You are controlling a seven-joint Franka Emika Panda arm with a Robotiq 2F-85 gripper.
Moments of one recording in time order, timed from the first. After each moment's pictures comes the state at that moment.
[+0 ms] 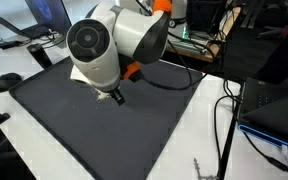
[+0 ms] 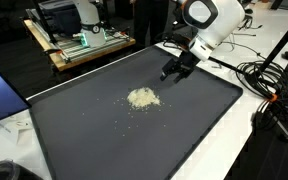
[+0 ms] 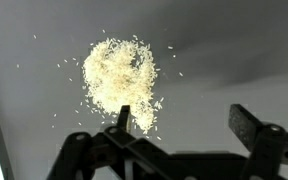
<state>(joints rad) 0.25 0.92 -0.11 -1.22 -0.30 1.76 0.62</state>
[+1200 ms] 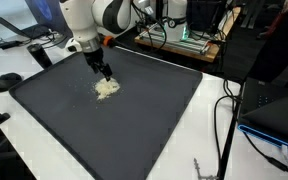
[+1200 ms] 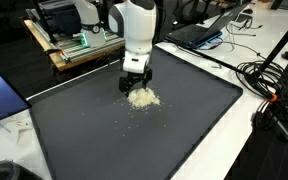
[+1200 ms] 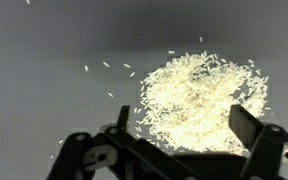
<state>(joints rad) -0.12 0.55 -0.05 -1.98 -0.08 2.51 -0.03</state>
